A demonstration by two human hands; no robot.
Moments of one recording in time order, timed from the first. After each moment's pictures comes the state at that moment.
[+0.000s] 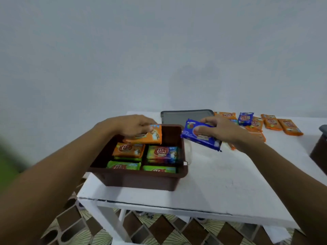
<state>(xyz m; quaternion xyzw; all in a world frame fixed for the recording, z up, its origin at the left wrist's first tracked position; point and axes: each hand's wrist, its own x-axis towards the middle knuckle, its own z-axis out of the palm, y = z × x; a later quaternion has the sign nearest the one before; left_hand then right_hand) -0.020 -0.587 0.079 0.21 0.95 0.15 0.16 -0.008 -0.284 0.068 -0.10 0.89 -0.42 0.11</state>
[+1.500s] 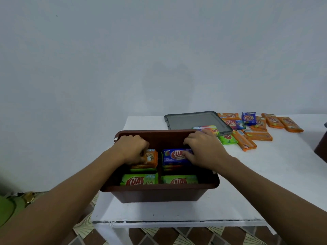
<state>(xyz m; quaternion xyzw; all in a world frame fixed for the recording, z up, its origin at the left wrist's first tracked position) -0.034 -0.647 0.010 0.23 0.97 -0.11 0.04 -0.013 -0.389 0.014 -0.25 0.96 0.04 -0.11</state>
